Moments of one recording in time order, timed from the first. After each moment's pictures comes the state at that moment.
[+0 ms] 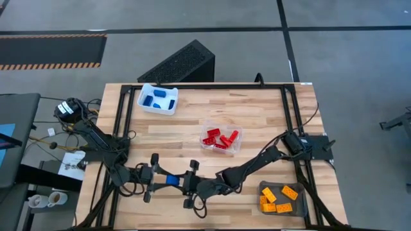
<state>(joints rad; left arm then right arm) -0.84 1.26 0.37 0.72 -0.74 -0.23 0.45 2.21 1.60 0.33 0.56 0.15</state>
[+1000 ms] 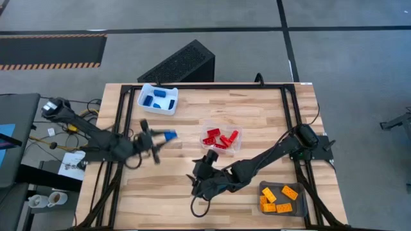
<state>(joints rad) -0.50 0.84 0.37 0.29 -0.90 0.02 0.46 2.02 1.64 -0.30 0.72 0.48</state>
